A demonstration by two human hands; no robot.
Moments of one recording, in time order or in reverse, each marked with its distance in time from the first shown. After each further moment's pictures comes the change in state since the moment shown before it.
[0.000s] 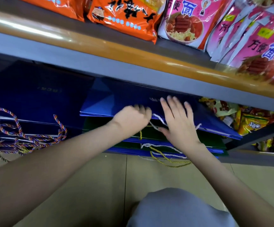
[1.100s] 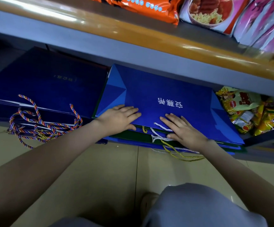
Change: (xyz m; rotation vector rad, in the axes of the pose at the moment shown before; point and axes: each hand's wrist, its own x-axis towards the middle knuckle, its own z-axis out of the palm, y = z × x) left_hand -0.067 -0.028 0.068 -0.177 -0.352 -0.019; right_hand -0.026 0.017 0.055 0.359 -0.709 -0.189
